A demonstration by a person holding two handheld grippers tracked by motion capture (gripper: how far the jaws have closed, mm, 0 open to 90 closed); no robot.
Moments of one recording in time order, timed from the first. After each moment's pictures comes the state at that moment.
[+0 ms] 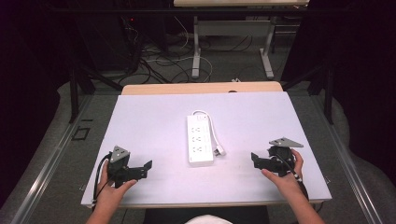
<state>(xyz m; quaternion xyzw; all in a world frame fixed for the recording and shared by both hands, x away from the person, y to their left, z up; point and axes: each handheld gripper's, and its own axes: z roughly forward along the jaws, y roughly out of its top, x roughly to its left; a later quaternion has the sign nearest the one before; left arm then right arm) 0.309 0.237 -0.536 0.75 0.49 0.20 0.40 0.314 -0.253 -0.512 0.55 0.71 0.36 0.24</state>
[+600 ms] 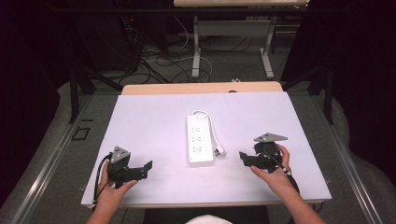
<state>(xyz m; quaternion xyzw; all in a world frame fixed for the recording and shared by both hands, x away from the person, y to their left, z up) 0.307 0.236 -0.536 0.75 0.49 0.20 0.40 0.323 -0.217 -0.497 0.50 0.76 0.36 0.20</state>
